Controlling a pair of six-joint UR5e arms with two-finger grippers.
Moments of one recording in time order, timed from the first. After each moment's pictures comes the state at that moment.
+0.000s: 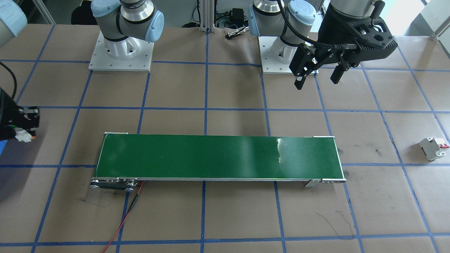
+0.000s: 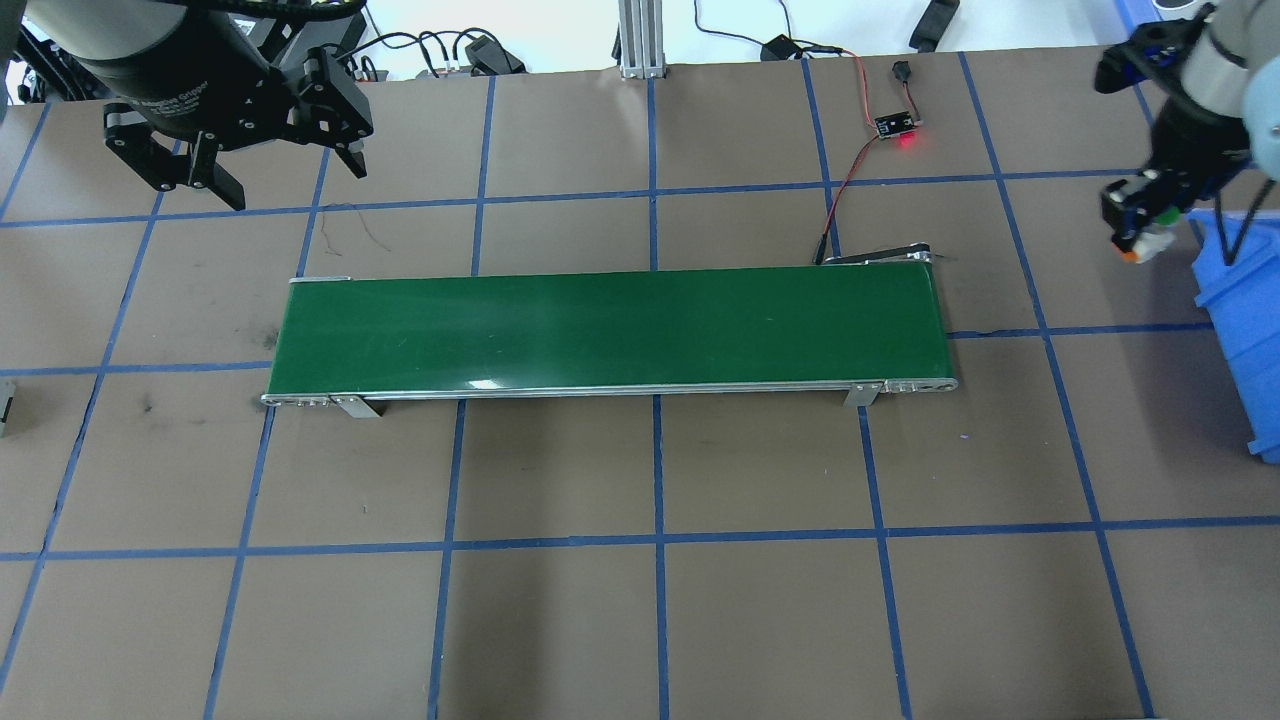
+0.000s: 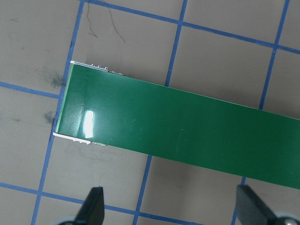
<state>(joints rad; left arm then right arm) -1.55 -1.53 -1.50 -1.55 1.57 -0.23 1.22 -1.41 1.66 -1.83 -1.72 -0.69</state>
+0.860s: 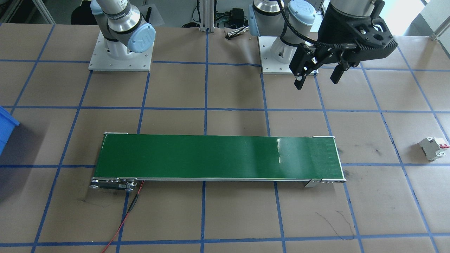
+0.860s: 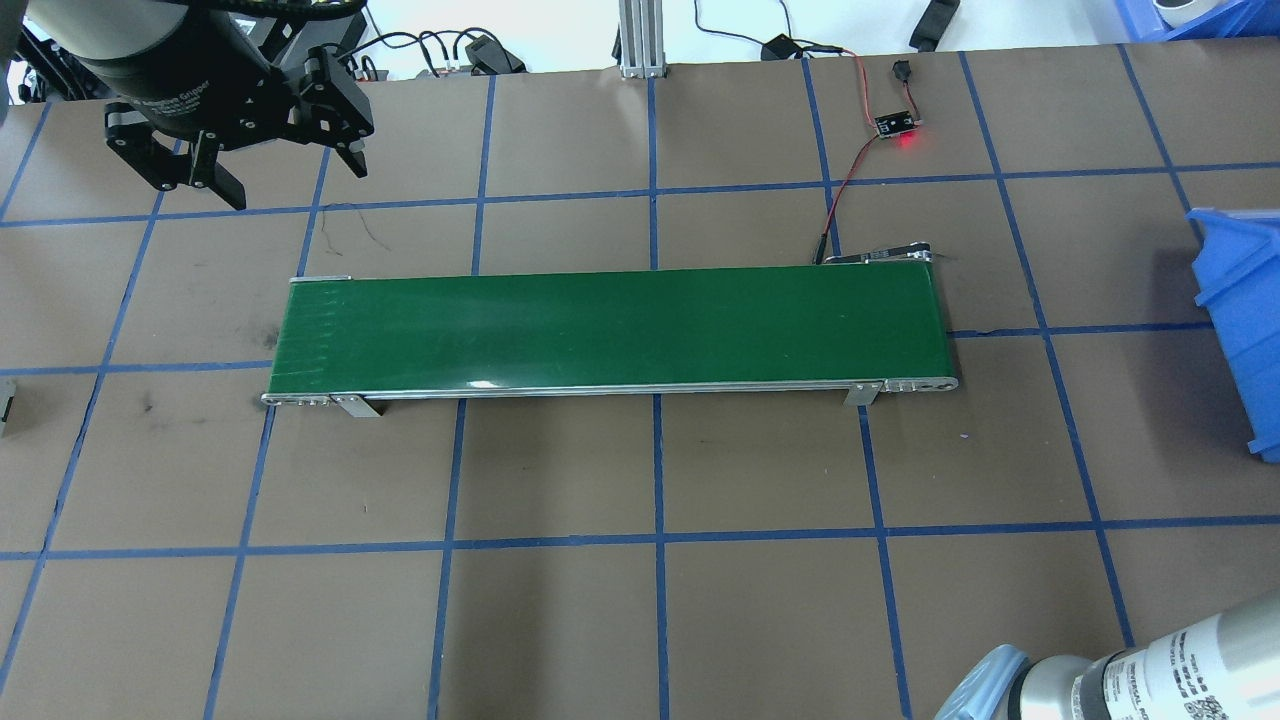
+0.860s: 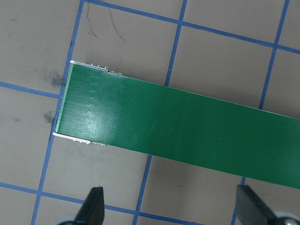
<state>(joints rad) -1.55 -1.53 -1.50 -1.55 1.56 -0.23 0.71 -1.19 1.66 -2.22 -1.54 -1.78</state>
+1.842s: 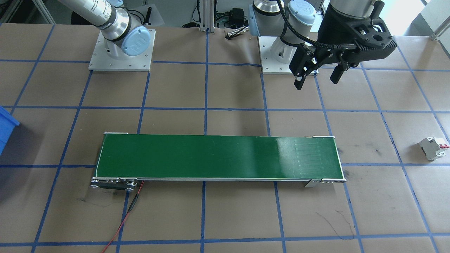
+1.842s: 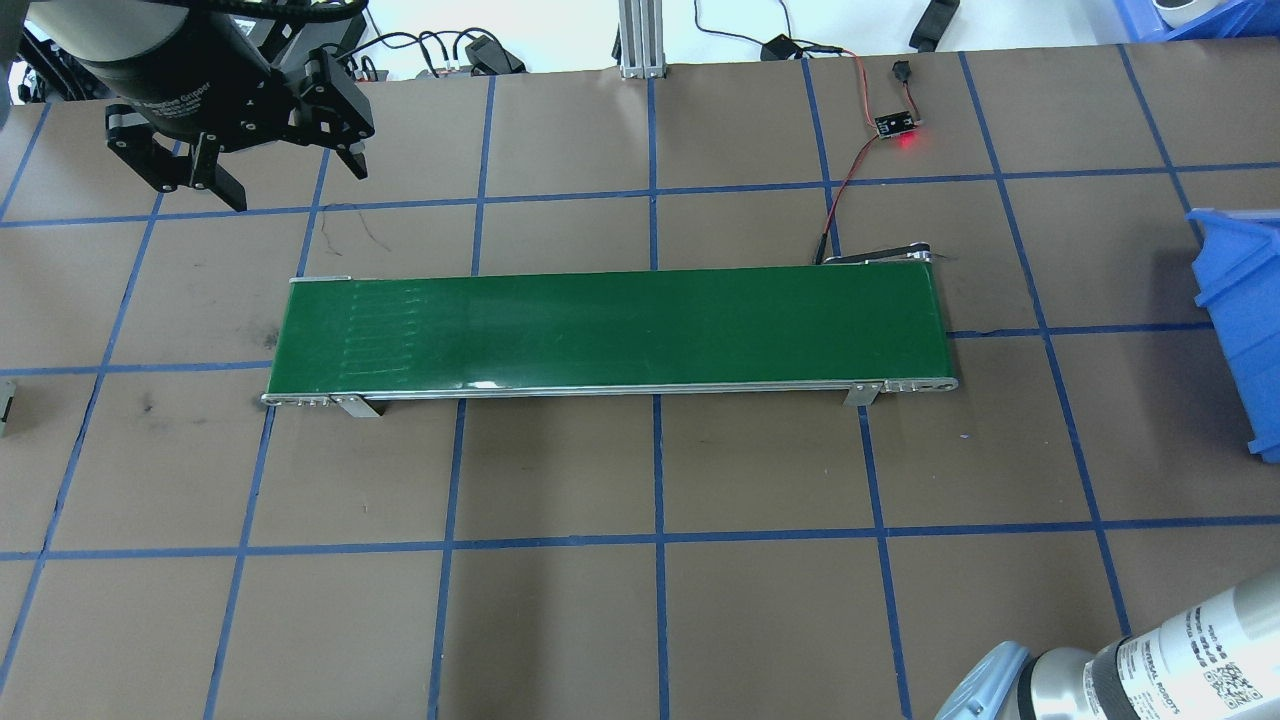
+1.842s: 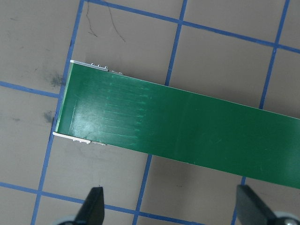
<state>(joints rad) -1.55 -1.53 -1.50 -1.55 1.56 -0.23 0.69 -1.07 1.67 -2.30 -1.56 -2.20</state>
